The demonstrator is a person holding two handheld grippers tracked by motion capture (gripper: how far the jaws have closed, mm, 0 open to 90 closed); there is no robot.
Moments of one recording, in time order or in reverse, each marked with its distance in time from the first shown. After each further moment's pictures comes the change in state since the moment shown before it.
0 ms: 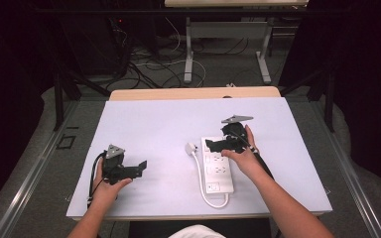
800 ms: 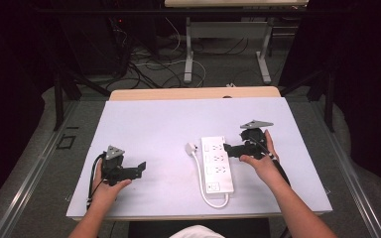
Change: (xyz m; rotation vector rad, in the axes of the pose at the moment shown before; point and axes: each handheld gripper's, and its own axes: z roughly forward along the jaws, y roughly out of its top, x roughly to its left) left arm -0.001 -0.003 -0.002 0.012 0.024 0.003; right arm -0.032 -0.025 -0.037 0.008 -0.091 0.014
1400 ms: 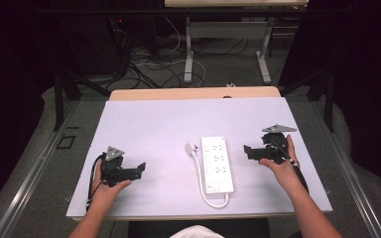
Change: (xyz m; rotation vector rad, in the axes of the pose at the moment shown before) left arm -0.001 -0.001 -0.002 -0.004 0.013 0.004; right arm -0.045 -0.027 -0.026 -0.004 -0.105 0.052
